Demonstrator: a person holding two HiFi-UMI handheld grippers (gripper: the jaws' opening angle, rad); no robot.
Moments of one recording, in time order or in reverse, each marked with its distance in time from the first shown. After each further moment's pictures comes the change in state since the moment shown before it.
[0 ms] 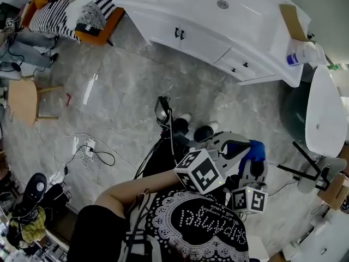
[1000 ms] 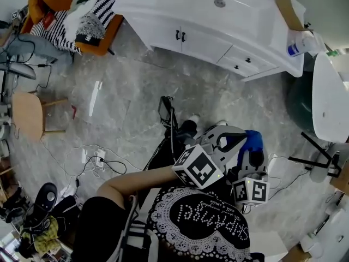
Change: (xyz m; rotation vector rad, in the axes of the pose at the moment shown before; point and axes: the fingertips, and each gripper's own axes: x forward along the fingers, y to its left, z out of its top) left arm -0.049 0.017 -0.018 0.012 0.004 0.044; right arm 0.010 0.053 -0.017 -0.004 -0.043 0.024
